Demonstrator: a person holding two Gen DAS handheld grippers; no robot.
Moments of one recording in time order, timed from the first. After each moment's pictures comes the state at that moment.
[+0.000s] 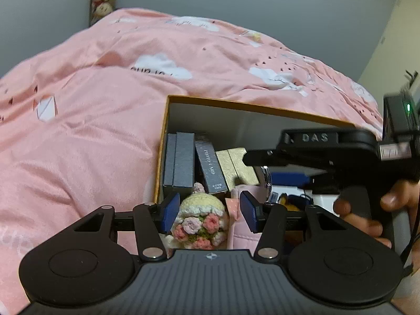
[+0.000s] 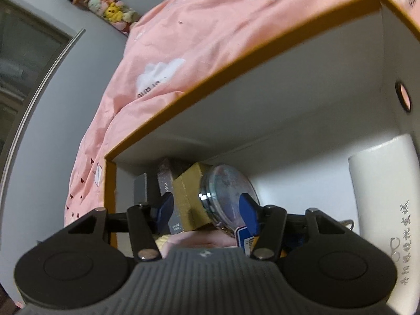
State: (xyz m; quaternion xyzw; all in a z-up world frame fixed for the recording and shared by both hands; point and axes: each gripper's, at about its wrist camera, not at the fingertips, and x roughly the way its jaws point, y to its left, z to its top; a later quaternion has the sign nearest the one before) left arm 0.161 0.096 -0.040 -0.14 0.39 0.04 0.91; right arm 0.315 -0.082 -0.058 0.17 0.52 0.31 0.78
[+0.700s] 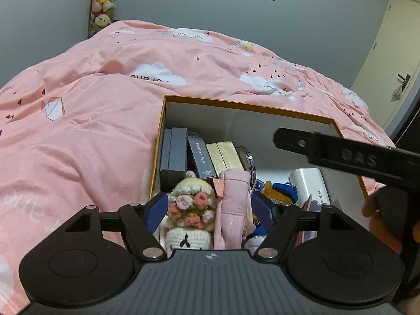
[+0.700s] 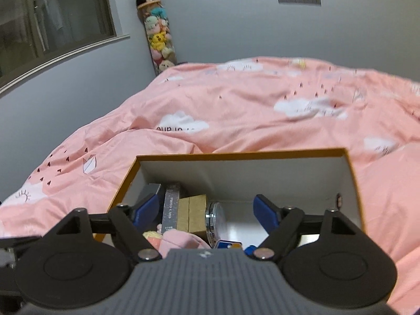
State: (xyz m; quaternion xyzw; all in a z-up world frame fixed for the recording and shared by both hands) left arm 0.118 0.084 -0.029 -0.14 0.37 0.03 0.92; right arm 0.212 -0.100 0.014 -0.02 0.30 0.31 0.90
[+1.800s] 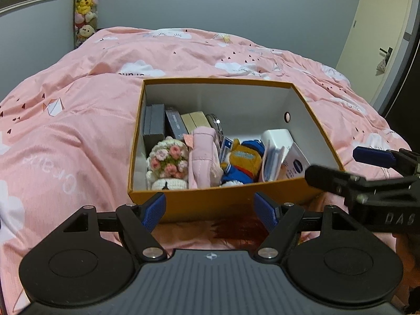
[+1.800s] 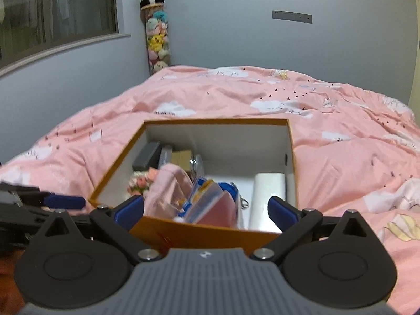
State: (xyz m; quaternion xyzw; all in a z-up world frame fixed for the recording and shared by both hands) left arm 0.050 0.037 -0.021 -0.09 0.38 0.00 0.92; right arm 0.098 -0.178 0.019 -0.08 0.29 0.29 0.91
